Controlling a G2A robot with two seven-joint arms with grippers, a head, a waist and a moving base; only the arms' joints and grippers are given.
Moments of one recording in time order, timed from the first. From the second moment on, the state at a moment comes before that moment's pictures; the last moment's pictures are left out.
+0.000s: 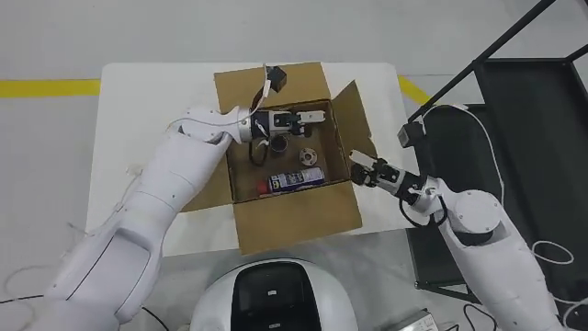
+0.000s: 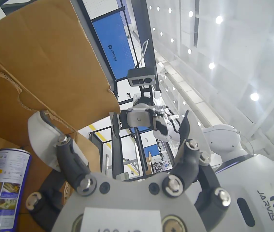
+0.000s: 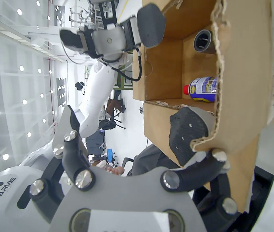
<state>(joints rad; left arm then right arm) 0.55 -1.49 -0.78 -0.73 -0.50 -0.59 -1.16 -1.64 -0.99 1.57 -1.86 0.35 -0.15 0.76</state>
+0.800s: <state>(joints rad) 1.02 -1.27 -1.21 -1.37 -0.30 -0.42 -1.18 -1.39 -1.03 1.39 -1.57 0.22 -0.06 0.40</state>
